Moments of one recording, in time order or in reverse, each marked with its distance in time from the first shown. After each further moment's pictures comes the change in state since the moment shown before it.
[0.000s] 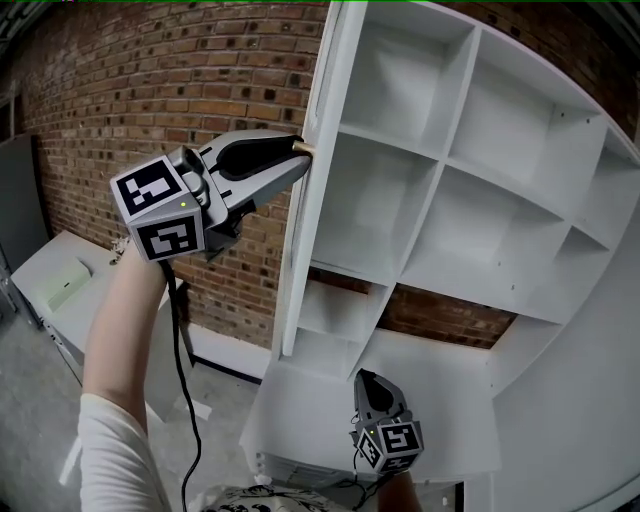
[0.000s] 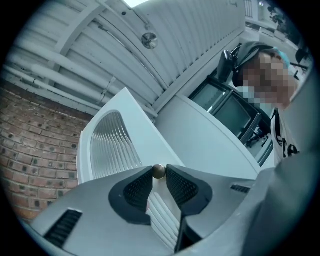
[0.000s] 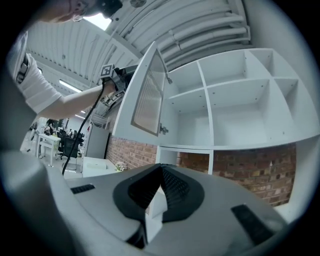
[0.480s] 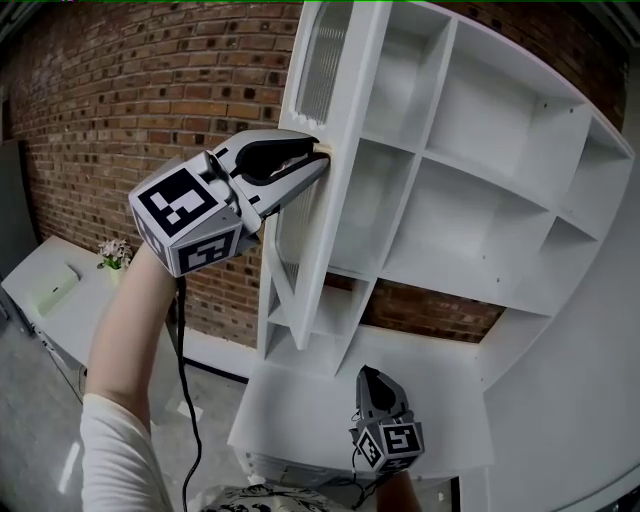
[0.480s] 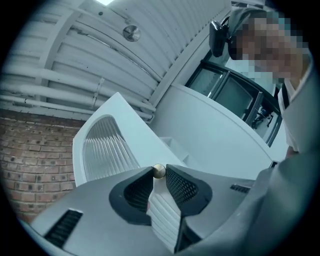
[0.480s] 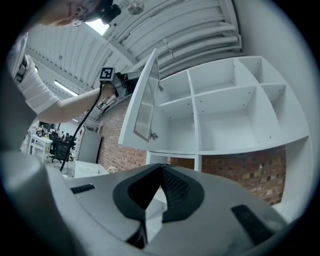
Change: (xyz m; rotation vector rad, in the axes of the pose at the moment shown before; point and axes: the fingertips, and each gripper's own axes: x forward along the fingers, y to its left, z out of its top) left arm 0.053 -0.022 -0.010 0.163 0.060 0.082; right arm -0.026 -0.035 0.009 0.005 -0.065 -0.079
